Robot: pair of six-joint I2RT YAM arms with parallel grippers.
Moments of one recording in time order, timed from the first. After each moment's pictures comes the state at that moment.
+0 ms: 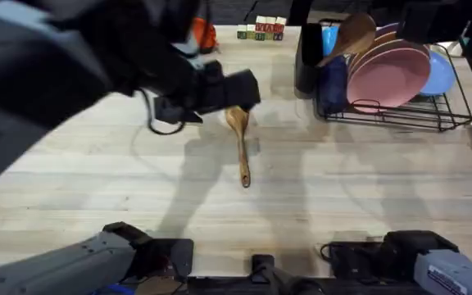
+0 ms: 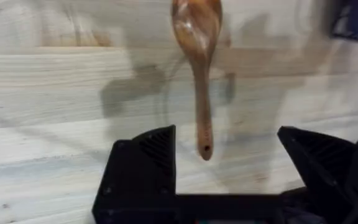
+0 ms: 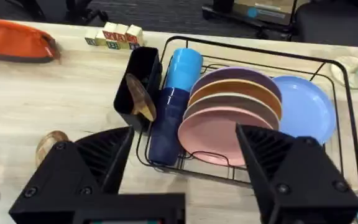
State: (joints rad) left arm -0.42 1.29 1.17 -1.01 0.19 -0.58; right arm 0.01 0.97 1.22 -0.76 -0.03 -0.03
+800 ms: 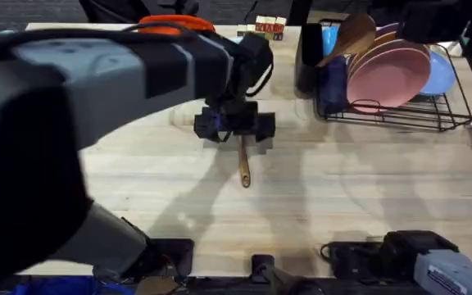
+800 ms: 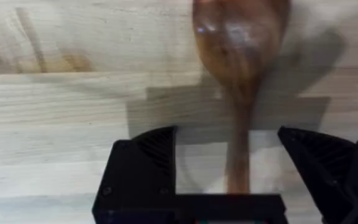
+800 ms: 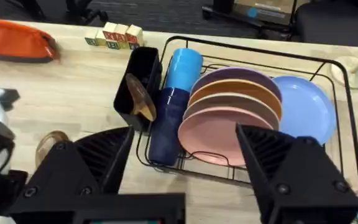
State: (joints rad) left arm -0.59 1.73 1.17 -0.86 0.03 -0.62; right arm 0.01 0.97 1.22 -0.76 -0.03 -0.03
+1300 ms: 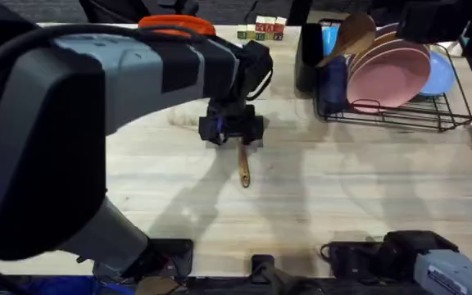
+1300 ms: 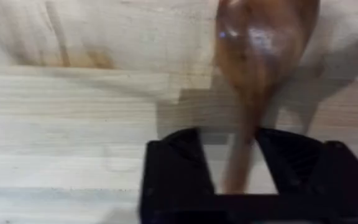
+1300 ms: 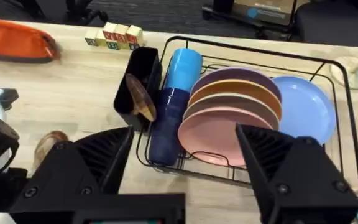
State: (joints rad) left arm -0.59 1.79 1.18 -0.88 -0.02 -0.66; right arm 0.01 0.97 1.22 -0.76 -0.03 -0.03
